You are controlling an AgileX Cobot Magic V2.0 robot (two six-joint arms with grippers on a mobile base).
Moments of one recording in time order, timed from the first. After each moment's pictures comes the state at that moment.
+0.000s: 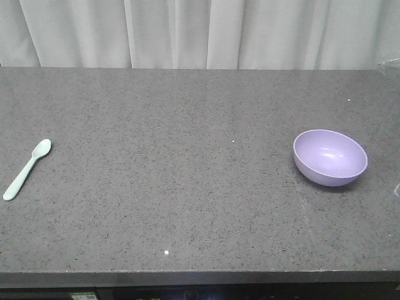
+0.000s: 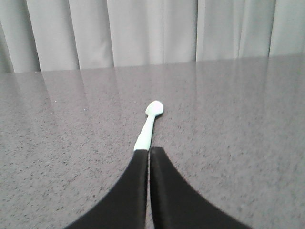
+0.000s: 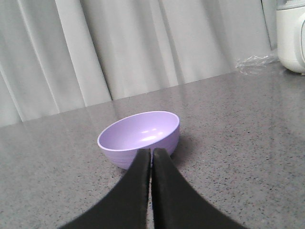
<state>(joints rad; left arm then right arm) 0.10 -0.01 0.03 -0.10 0.13 0.08 -0.05 -0.01 0.03 -0.10 0.04 0.35</state>
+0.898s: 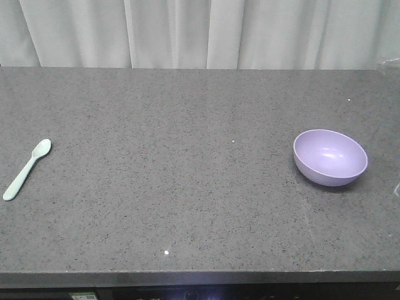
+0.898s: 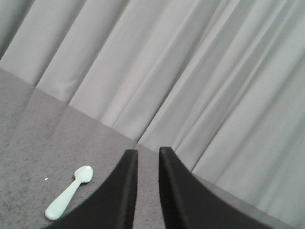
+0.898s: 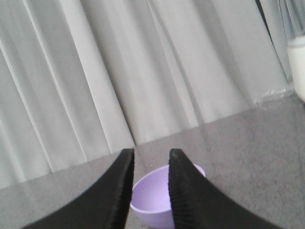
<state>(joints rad) 0.10 -0.01 -0.14 -0.47 0.07 -0.14 -0.05 0.00 -0.12 0.00 0.03 0.33</state>
